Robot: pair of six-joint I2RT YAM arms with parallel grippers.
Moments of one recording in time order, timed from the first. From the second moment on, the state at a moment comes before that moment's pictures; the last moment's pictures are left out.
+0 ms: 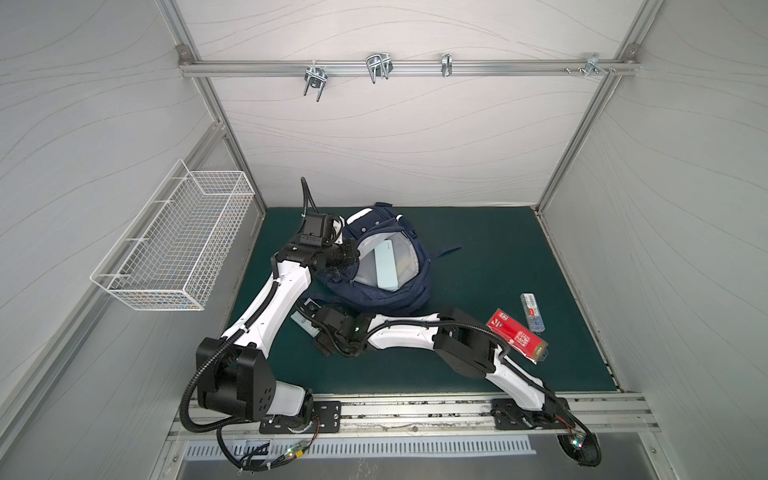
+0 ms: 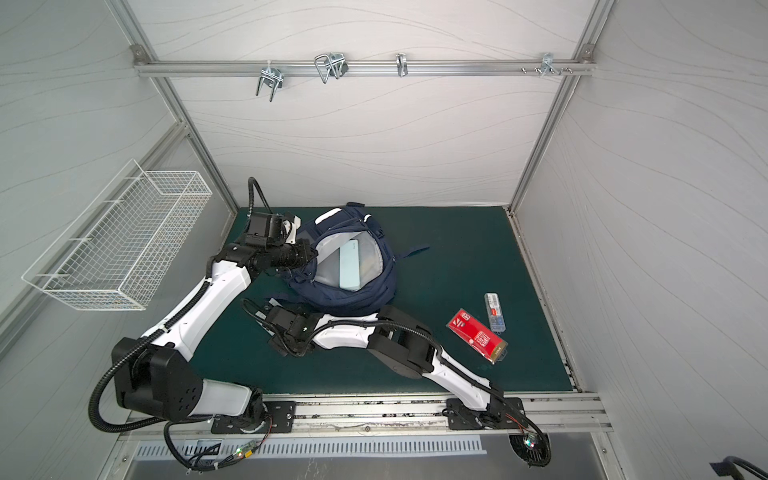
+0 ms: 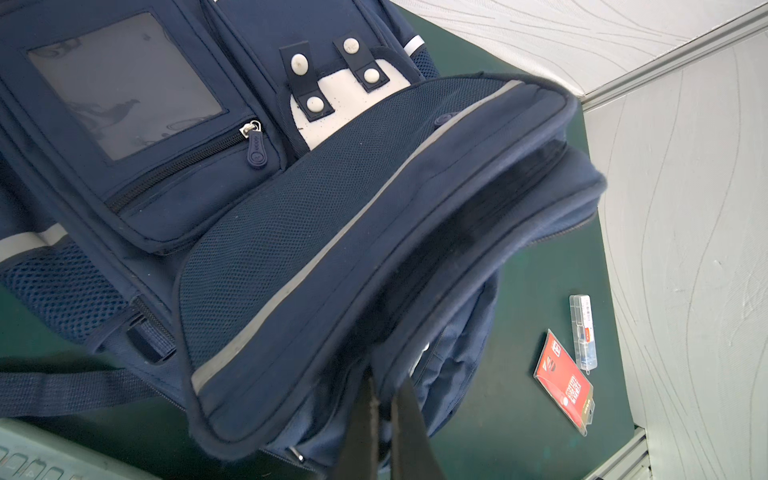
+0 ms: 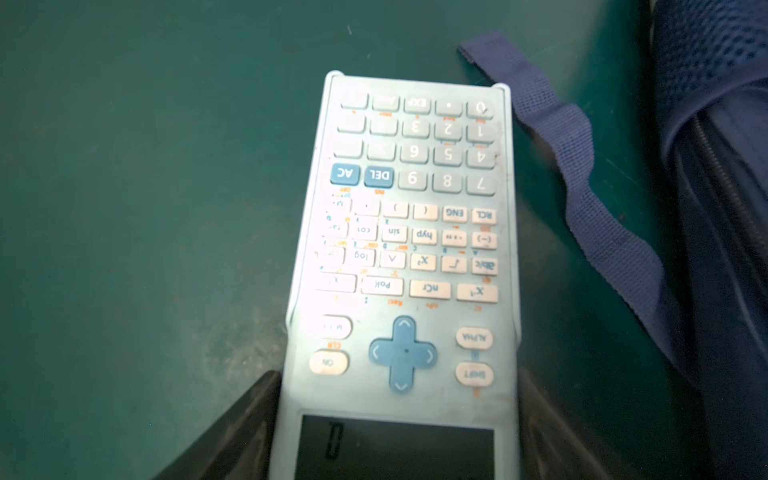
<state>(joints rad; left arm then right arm) -0.19 1.40 1.22 -0.65 0.31 -0.44 1.32 2.38 1.78 -0.27 0.22 0.15</state>
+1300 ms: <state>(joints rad) -0.37 1.40 1.20 -0.66 0.18 -0.41 1.19 1.24 0.98 -0.65 0.37 0.52</state>
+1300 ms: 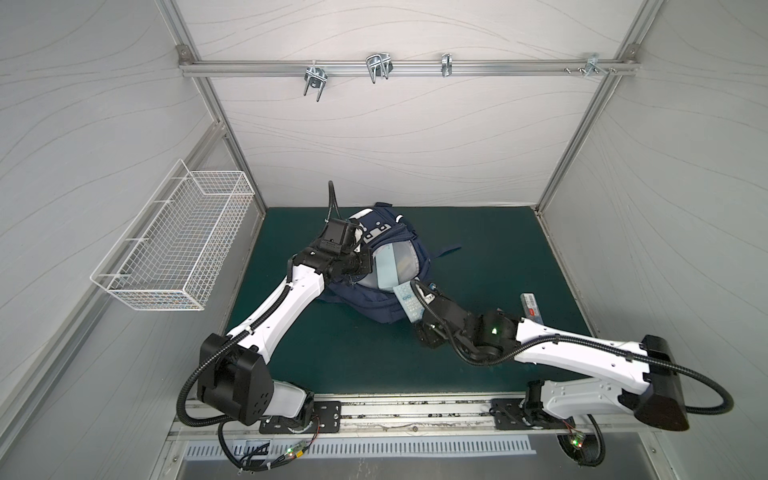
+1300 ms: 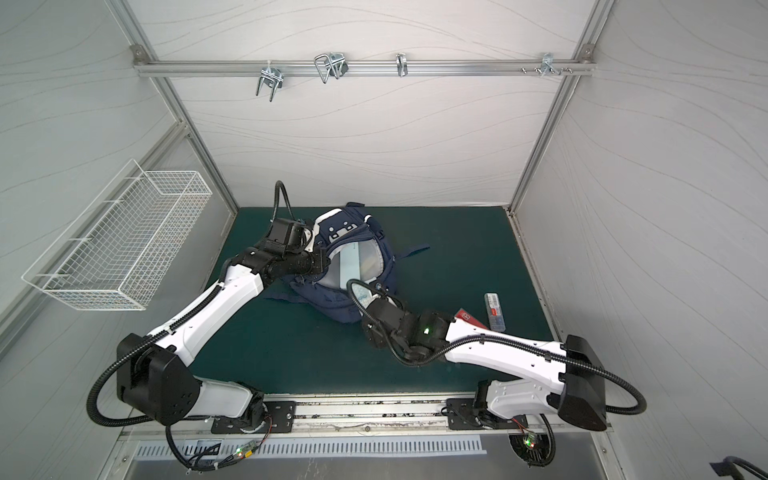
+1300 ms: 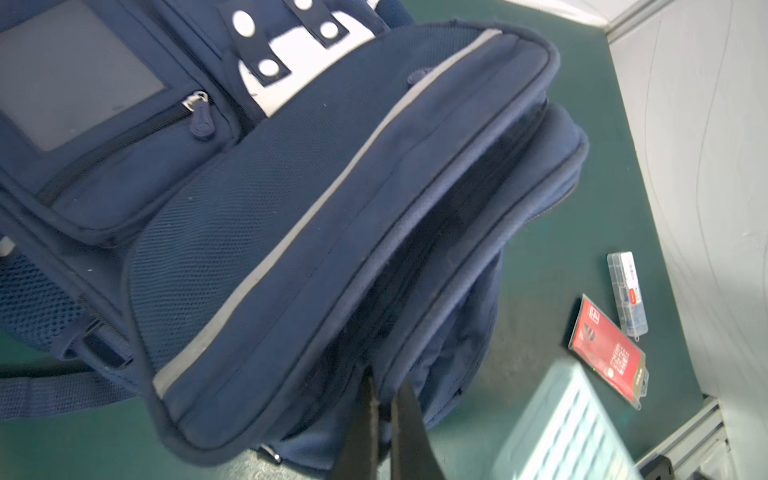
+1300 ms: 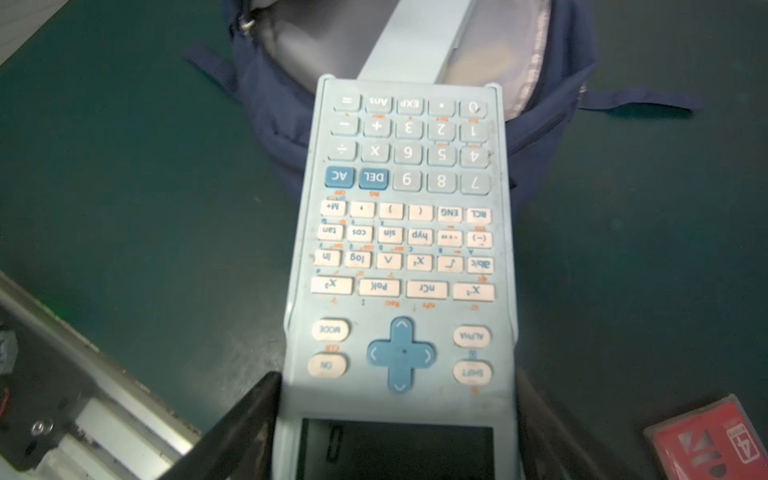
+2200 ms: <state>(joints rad) -0.39 1.25 1.05 -0.63 0.22 -0.45 0.84 1.83 1.37 -0.55 0.16 0.15</state>
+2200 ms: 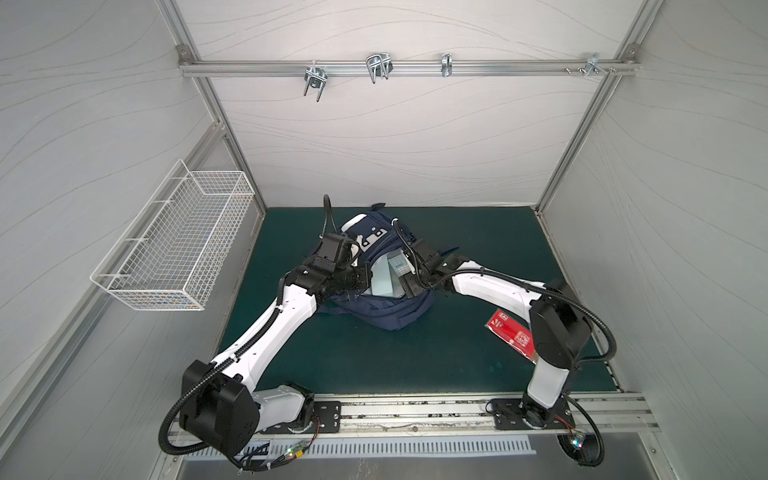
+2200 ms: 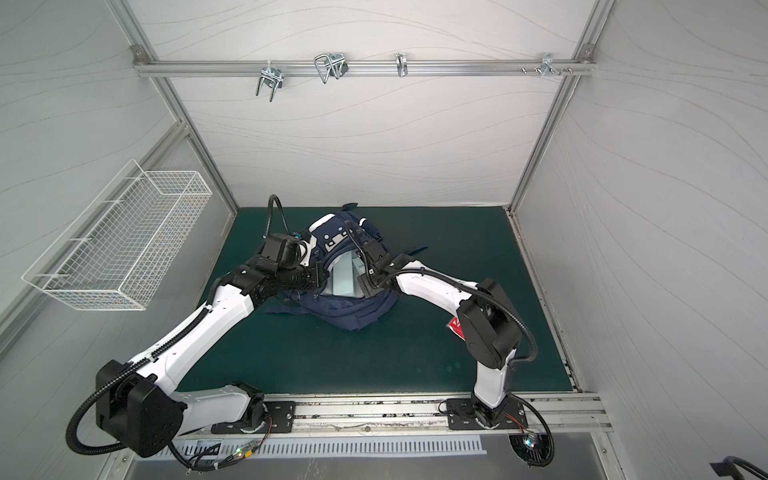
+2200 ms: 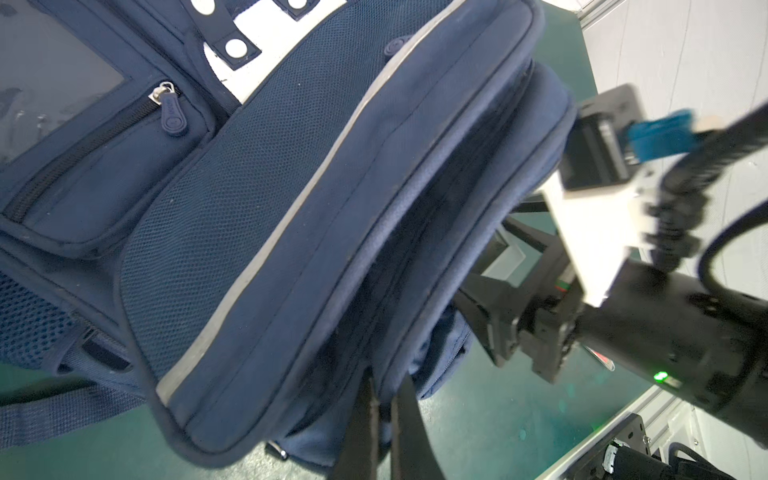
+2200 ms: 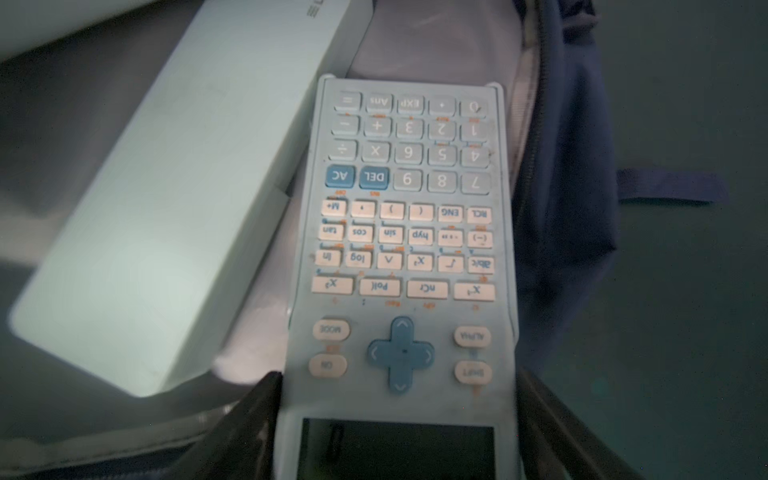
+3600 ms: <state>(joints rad) -0.39 1.29 0.99 -0.58 0.29 -0.54 1.05 1.21 0.94 -0.59 0.22 0.56</state>
